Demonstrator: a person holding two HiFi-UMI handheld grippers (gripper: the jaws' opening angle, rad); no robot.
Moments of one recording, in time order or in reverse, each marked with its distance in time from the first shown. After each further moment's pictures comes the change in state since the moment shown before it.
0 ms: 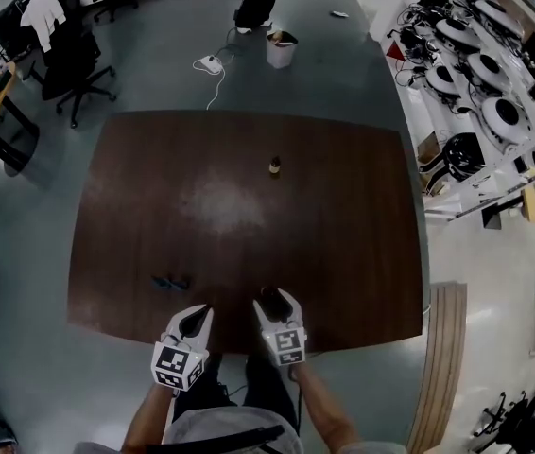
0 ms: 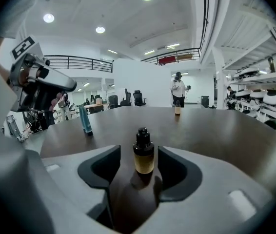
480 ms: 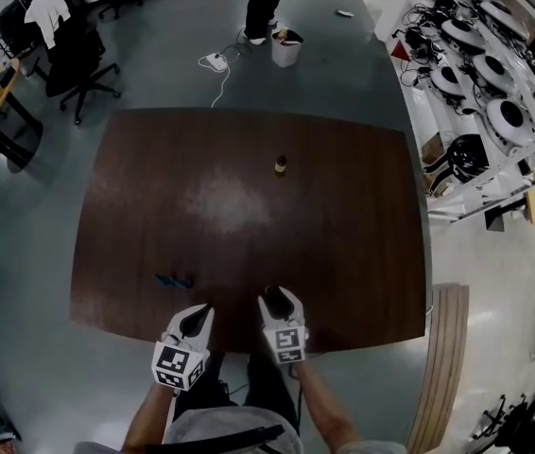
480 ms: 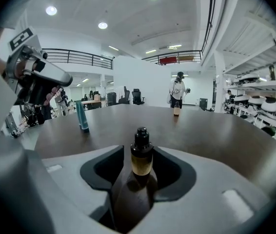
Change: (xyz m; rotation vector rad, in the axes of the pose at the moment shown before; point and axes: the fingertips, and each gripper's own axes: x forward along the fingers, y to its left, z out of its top) left arm -0.006 0.005 -0.003 -0.009 0.005 0.012; right arm 0.005 -0.002 -0.002 -0.049 0.024 -0.042
